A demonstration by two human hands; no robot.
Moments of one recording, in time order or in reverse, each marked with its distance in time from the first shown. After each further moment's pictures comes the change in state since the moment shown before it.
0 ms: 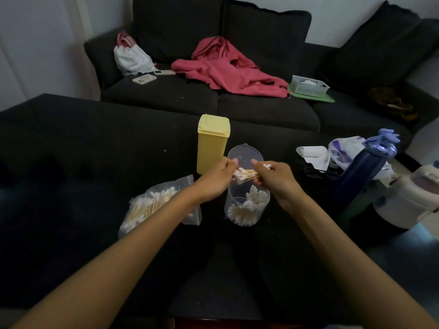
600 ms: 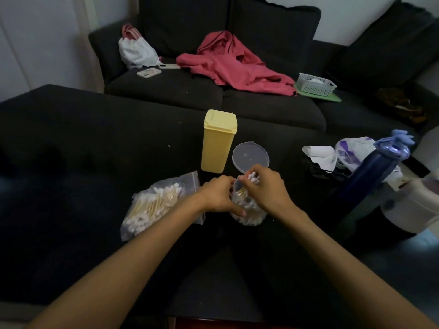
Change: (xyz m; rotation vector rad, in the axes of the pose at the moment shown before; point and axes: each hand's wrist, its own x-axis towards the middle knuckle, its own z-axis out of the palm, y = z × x) left_hand 0.011 -0.045 0.008 0.321 -0.228 -0.019; right_hand 0.007 0.023 0.021 -0.686 -0.067 -0.348
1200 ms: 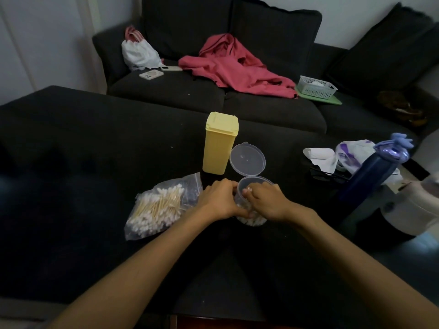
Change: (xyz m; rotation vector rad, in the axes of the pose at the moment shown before) left_hand -0.005 0.000 0.012 0.016 0.138 0.021; right_hand 0.003 0.006 -0.008 -0.457 -0.478 -0.149
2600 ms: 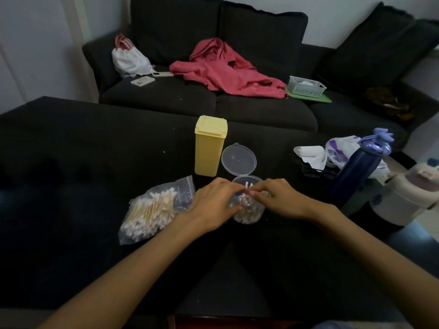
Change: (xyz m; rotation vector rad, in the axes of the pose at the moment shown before) left_hand -0.026 0.015 0.001 0.341 0.191 0.264; right_hand -0.037 0.025 -0.014 0.195 0.120 -0.092
